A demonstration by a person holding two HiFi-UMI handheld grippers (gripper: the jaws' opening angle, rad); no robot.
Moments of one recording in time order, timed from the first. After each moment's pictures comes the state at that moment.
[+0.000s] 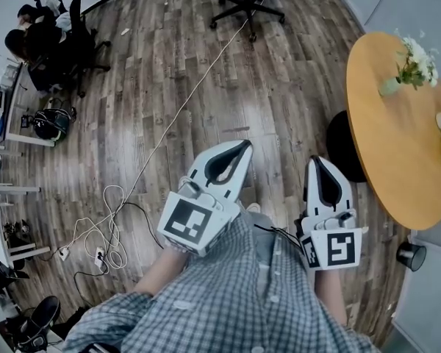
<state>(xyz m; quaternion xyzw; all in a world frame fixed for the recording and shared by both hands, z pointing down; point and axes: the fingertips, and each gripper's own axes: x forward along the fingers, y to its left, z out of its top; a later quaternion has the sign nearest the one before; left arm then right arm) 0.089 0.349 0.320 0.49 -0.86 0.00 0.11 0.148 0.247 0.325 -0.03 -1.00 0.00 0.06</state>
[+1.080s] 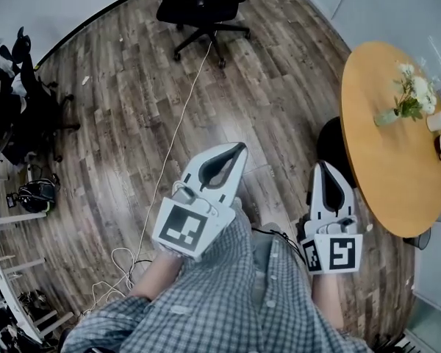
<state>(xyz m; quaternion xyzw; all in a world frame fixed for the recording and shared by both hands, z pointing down) -0.155 0.288 0.314 0.59 -0.80 0.00 0.09 -0.061 0.186 0.323 0.12 -0.99 0.01 0.06</state>
